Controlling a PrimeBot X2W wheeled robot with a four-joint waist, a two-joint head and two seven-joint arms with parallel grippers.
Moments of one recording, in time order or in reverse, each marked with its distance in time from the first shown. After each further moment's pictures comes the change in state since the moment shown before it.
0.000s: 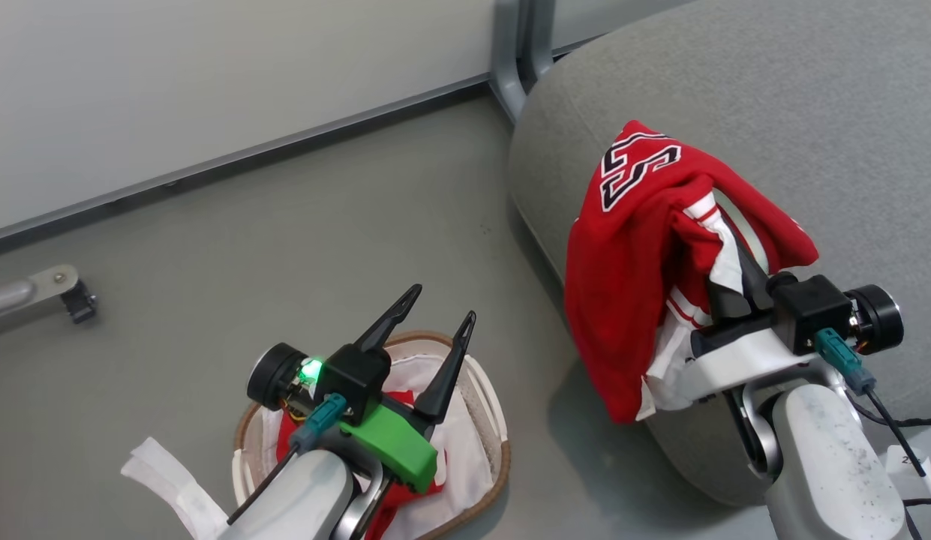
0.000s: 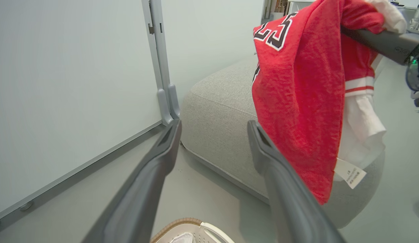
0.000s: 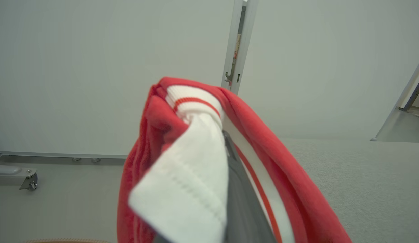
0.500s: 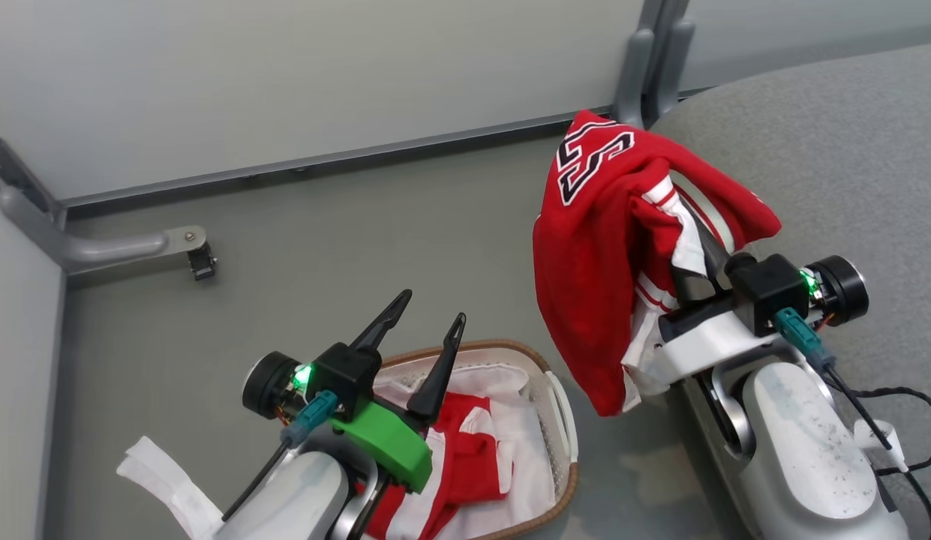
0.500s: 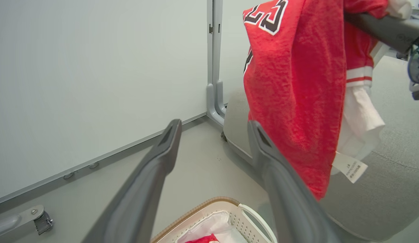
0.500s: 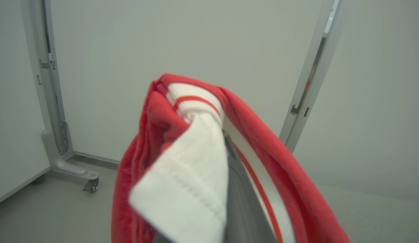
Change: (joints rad) left arm -0.003 0.009 -0.012 0.026 -0.065 0.018 0.003; right arm -0.076 0.001 0.075 0.048 -0.021 0.000 0.000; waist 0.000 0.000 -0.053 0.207
